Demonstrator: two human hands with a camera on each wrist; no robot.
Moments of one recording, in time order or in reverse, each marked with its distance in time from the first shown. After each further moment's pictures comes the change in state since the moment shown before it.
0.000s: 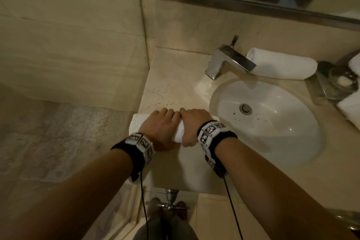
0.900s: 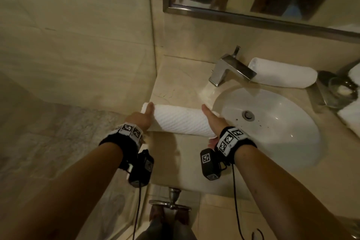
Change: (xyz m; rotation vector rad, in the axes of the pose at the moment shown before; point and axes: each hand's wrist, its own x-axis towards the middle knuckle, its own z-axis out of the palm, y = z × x) left_hand -0.013 -0.054 -0.008 -1.006 -0.110 -1.044; right_hand 0.007 0.055 0.027 1.322 -0.001 0.796
